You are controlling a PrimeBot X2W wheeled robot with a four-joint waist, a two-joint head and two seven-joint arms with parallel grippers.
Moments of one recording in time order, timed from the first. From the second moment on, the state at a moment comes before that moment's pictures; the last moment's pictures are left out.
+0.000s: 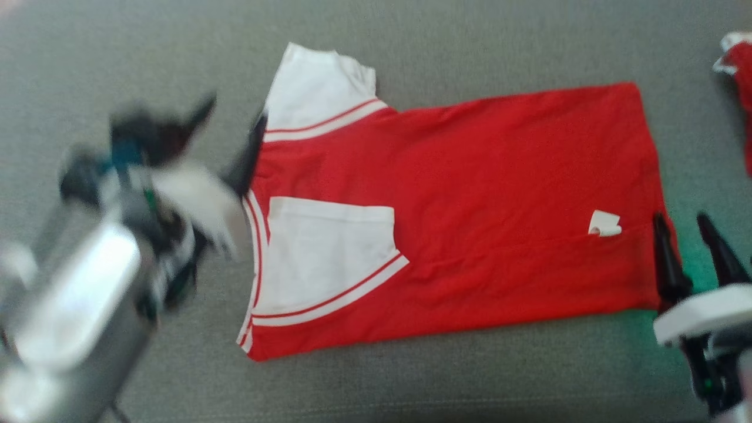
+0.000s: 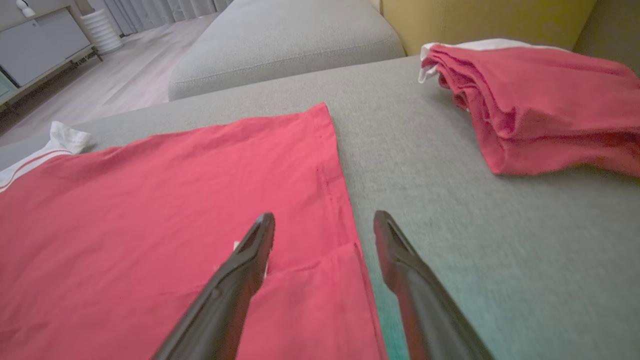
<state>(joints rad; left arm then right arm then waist) -0.46 0.46 -0.57 -0.01 -0.51 0.19 0.14 -0.03 -0.24 -0.06 0.18 0.38 0.12 0.01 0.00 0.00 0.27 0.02</state>
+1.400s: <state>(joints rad) -1.19 0.37 -0.76 0.87 -0.52 -0.12 0.32 -0.22 -0.24 -0.01 0.21 0.44 0.12 -0.04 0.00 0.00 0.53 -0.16</state>
